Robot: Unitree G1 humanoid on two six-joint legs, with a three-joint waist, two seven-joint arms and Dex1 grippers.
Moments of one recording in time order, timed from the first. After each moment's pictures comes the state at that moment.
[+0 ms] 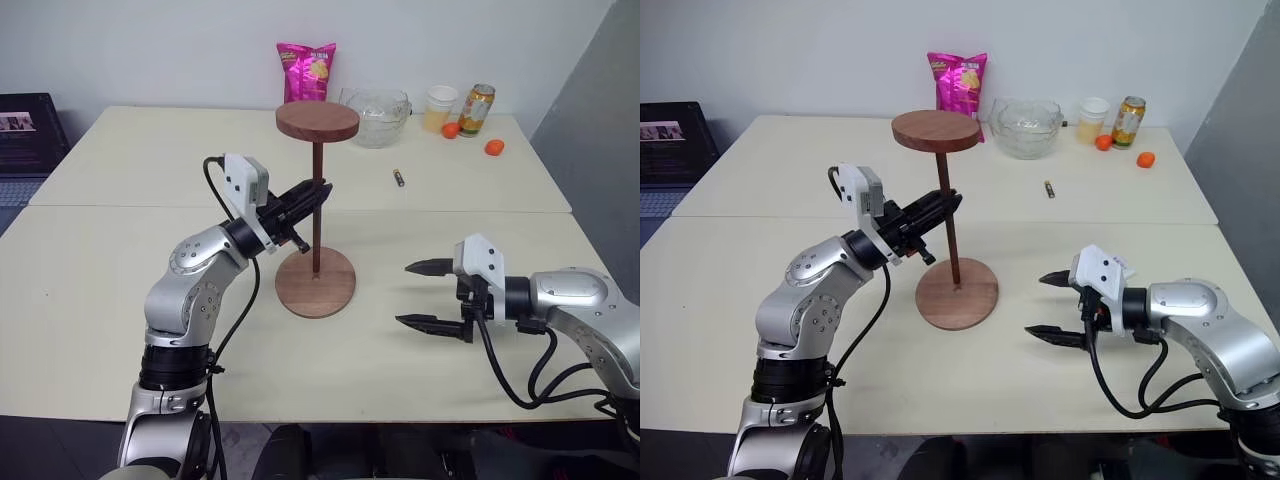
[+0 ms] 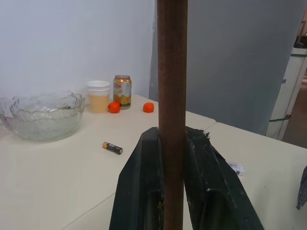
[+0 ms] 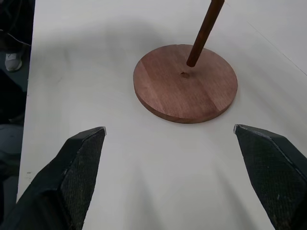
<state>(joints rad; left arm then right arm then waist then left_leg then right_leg) -0.53 0.35 0.08 -0.15 -0.51 0.44 -0.69 -0.30 -0.84 0.06 -0.52 0.53 0.68 0.95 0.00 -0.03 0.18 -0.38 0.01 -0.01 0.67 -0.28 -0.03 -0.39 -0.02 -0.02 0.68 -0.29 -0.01</state>
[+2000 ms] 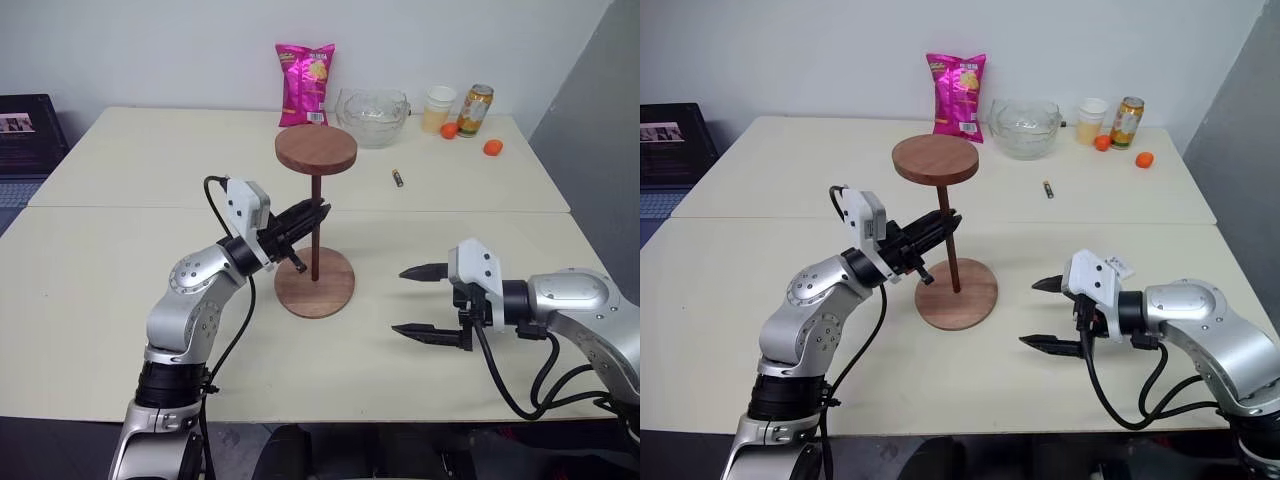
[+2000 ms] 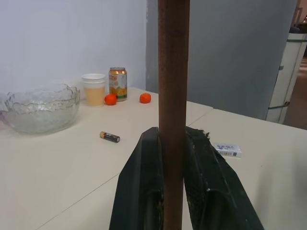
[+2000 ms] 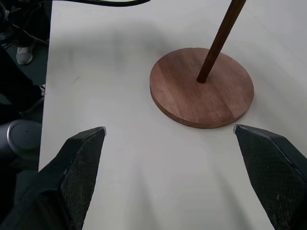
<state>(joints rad) -0.42 0.37 0.05 -0.17 -0.47 0.33 -0.72 -0.32 -0.84 0.06 -0.59 0.55 0.74 0.96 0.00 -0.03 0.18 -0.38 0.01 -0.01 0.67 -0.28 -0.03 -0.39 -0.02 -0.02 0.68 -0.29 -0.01</state>
